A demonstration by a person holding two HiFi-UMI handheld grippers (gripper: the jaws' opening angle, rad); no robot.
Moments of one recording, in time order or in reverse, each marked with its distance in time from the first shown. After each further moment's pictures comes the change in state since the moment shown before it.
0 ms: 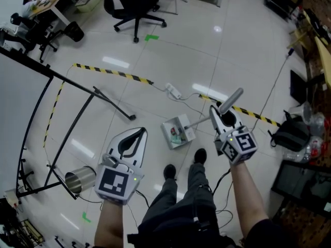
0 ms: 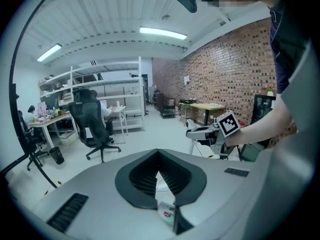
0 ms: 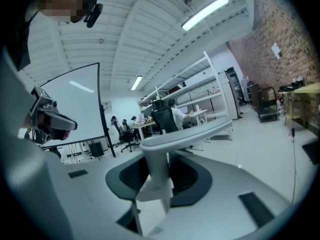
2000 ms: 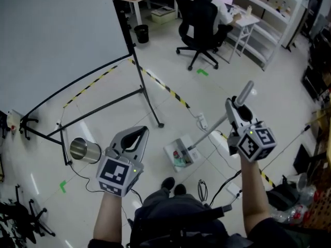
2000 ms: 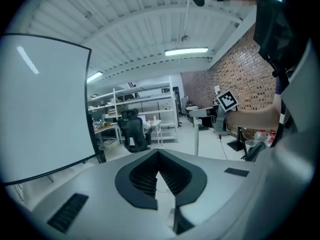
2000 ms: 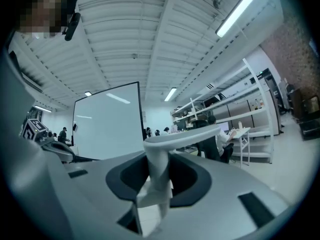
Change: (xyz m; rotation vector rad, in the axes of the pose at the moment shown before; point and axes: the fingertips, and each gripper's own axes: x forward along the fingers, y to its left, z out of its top) left arm -0.257 0.010 0.011 -0.080 -0.164 0.429; right arm -0.029 0.215 0.184 -0.140 -0.103 0.380
